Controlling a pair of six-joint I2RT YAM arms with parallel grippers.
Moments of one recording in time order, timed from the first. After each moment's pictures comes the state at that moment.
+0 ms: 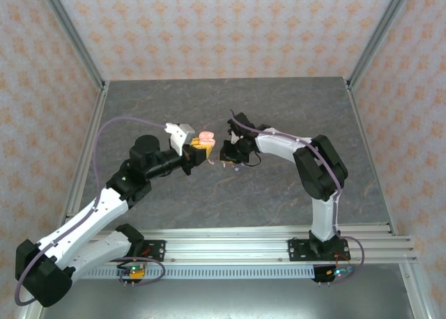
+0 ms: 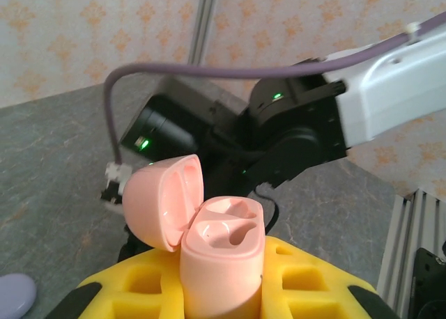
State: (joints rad) left arm -0.53 0.92 0.70 0.00 0.36 -0.18; right arm 0.61 1.94 1.30 -0.47 -0.40 0.71
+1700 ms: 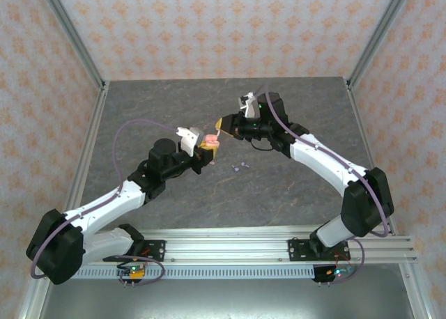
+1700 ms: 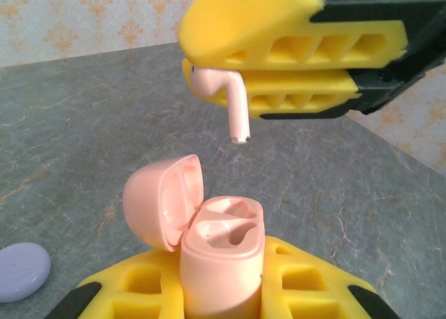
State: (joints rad) left arm -0.55 1.12 0.59 0.26 0.24 -0.20; right arm 0.56 1.51 1.18 -0.11 -0.64 0.90
